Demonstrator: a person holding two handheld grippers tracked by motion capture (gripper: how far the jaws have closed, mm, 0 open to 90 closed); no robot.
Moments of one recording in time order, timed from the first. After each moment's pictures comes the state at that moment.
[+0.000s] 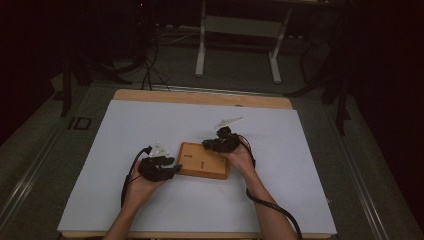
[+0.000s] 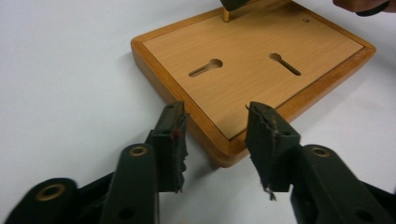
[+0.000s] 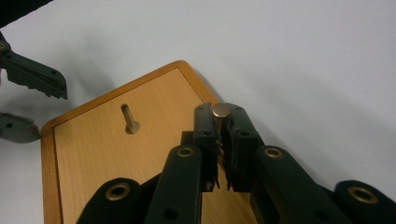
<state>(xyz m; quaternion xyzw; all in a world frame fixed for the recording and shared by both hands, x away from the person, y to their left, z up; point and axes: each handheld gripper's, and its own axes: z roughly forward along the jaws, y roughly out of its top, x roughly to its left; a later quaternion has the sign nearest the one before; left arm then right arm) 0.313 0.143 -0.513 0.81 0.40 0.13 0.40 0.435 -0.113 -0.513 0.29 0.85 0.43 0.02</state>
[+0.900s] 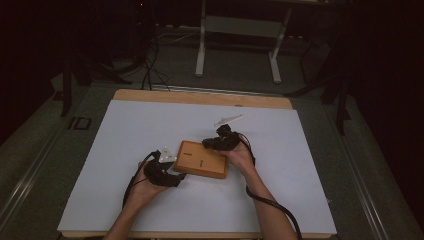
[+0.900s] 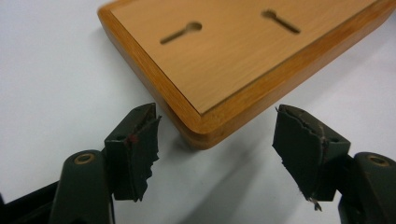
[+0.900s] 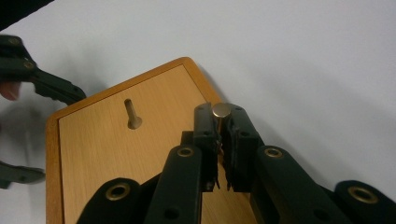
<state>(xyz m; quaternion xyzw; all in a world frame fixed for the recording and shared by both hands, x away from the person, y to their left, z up) 0.316 0.127 -0.532 0.85 0.37 0.15 0.35 0.442 -0.113 -0.511 0.30 0.86 0.42 0.01</state>
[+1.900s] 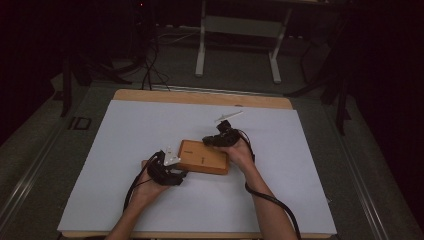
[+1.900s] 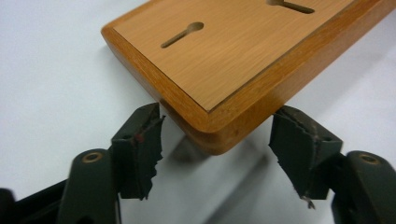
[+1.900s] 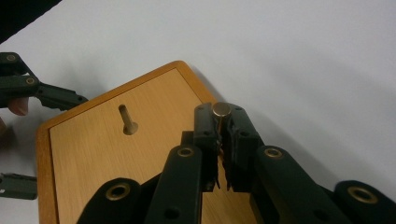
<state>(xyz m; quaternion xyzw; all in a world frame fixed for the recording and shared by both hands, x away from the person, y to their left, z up) 0.317 0.118 -0.535 0.85 0.35 0.21 0.35 0.455 -0.112 -0.509 0.32 0.85 0.41 -0.01</state>
